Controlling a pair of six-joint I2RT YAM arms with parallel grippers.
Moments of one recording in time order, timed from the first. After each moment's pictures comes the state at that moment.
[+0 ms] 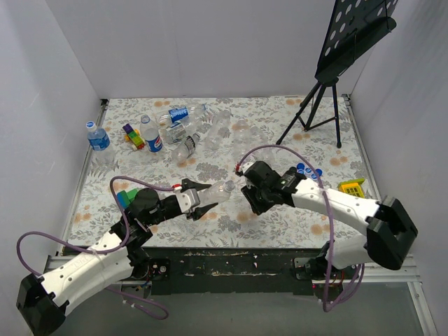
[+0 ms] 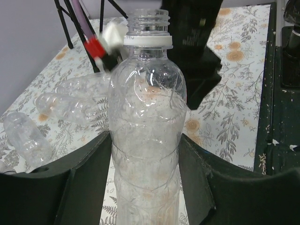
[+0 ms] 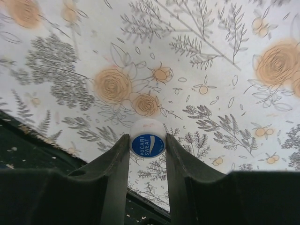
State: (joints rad) left arm -0.77 0.62 0.37 0.24 0.41 0.29; right arm 0.92 1.40 0.92 -0.68 0.07 0.21
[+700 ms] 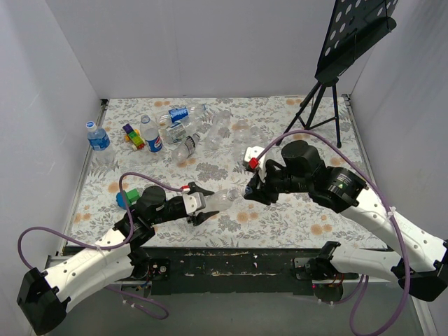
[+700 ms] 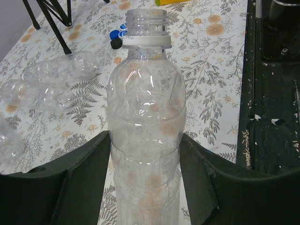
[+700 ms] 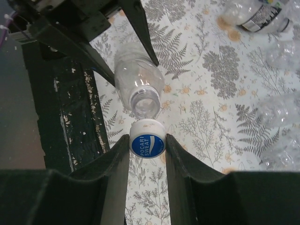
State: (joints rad) left arm -0.77 0.69 0.38 0.15 0.48 0.32; right arm 0.92 1.03 1.19 -0.73 -0.34 -0.22
